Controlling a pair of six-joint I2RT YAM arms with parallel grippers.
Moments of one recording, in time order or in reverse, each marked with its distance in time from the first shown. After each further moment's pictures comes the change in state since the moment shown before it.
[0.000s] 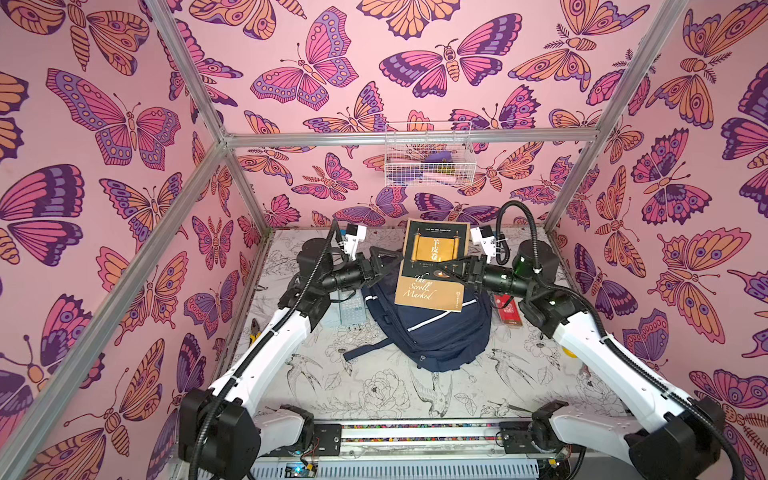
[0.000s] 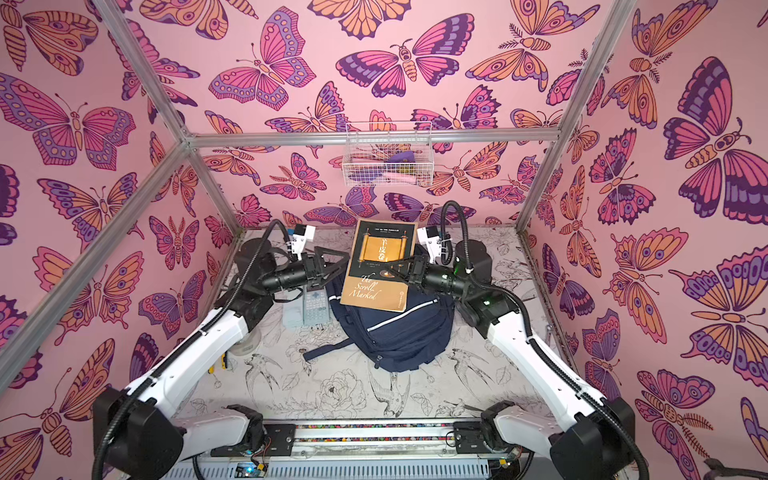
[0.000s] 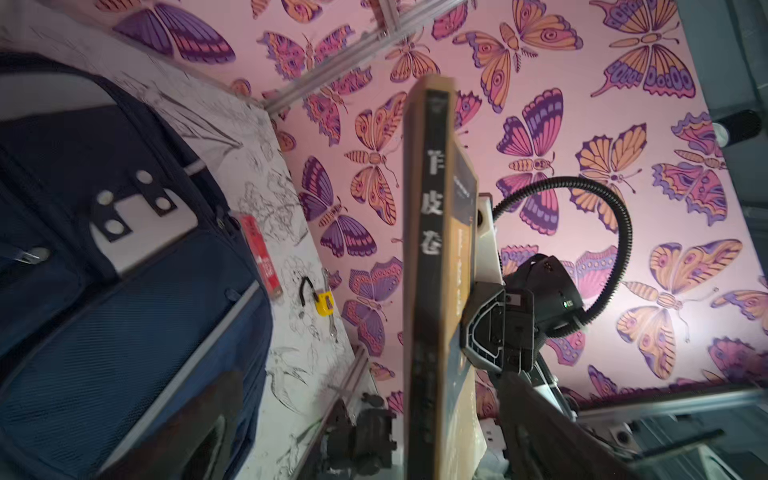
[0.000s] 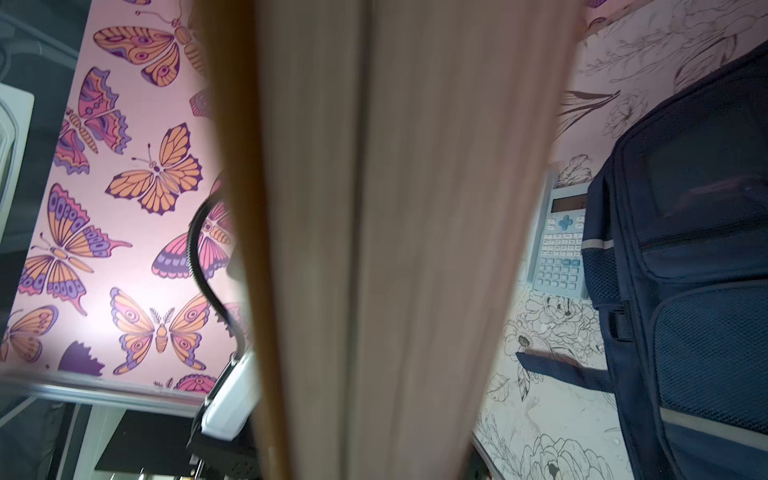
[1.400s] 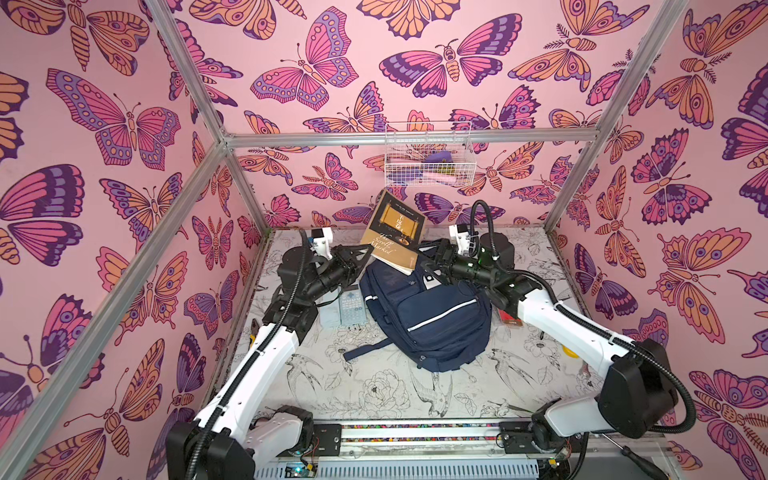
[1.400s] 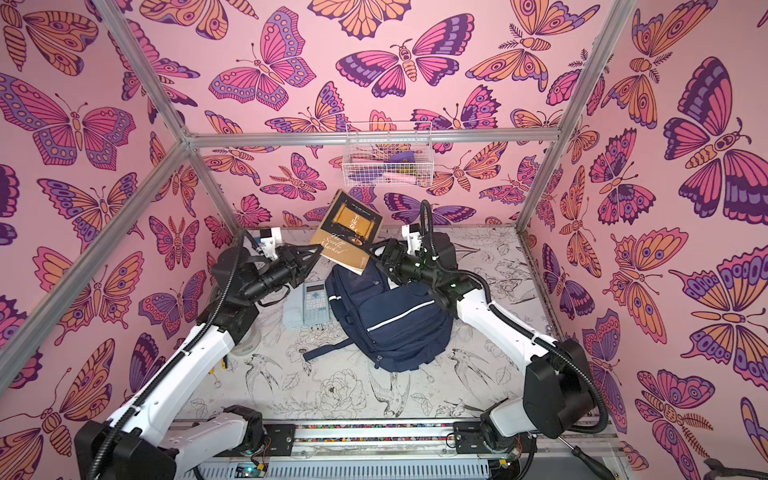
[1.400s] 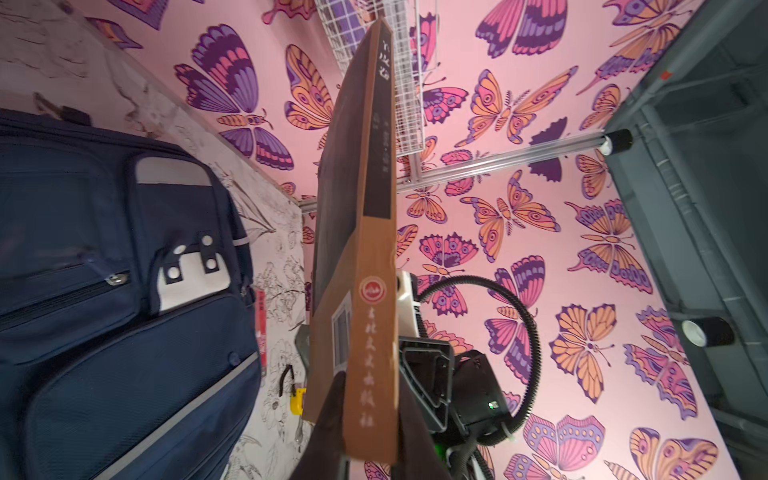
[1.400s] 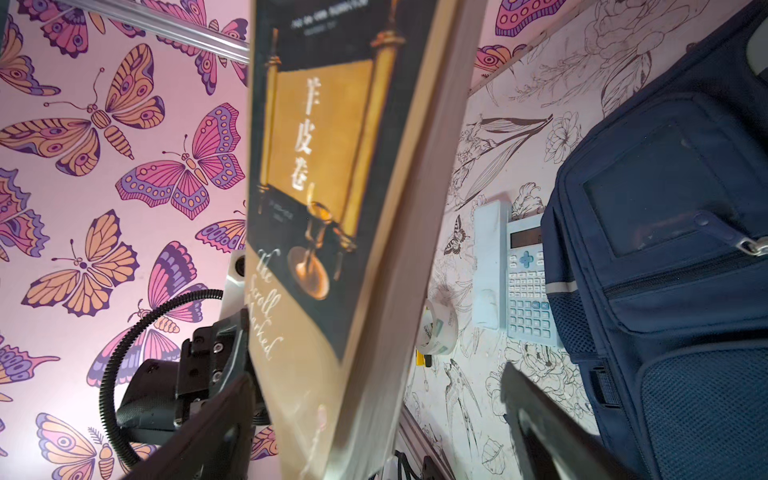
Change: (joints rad) left arm 0.060 -0.146 -0.068 0.043 -0.342 -0.327; right arm 0.068 0.307 0.062 0.178 0.233 0.124
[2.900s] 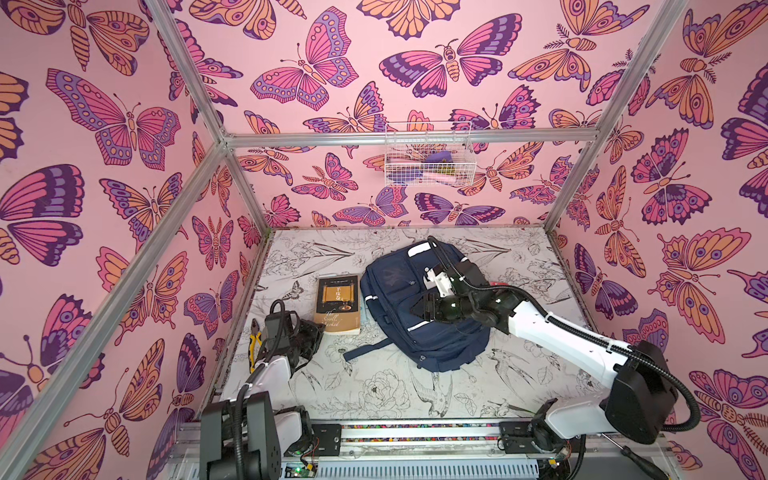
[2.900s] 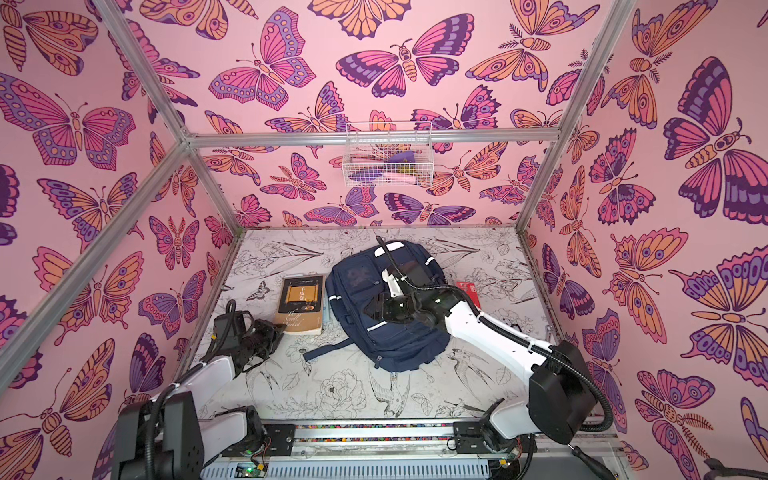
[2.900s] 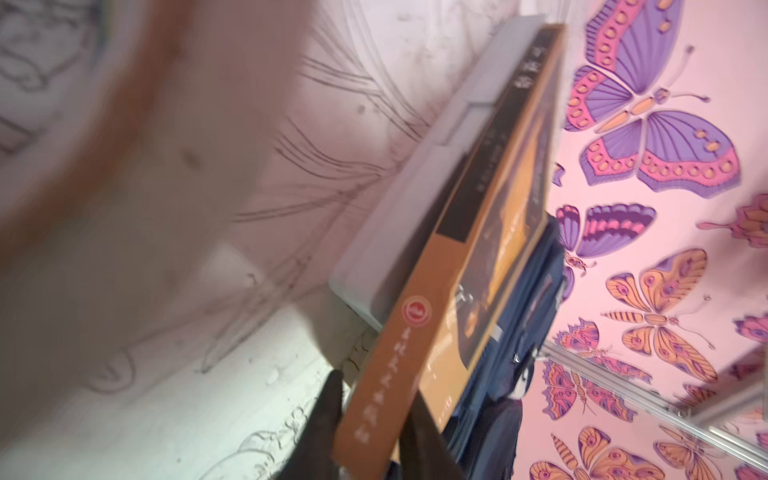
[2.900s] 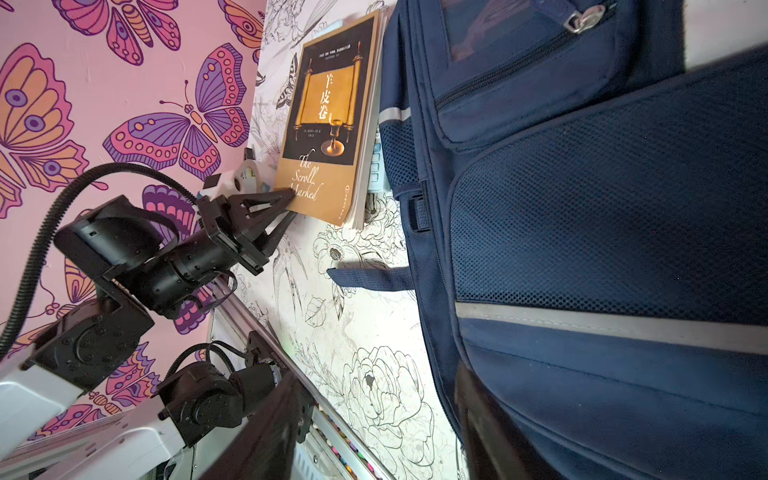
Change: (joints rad) left arm 0.491 -0.005 -0.624 -0.148 -0.106 0.213; right arm 0.202 -0.023 -0.013 -0.597 0.191 -0.461
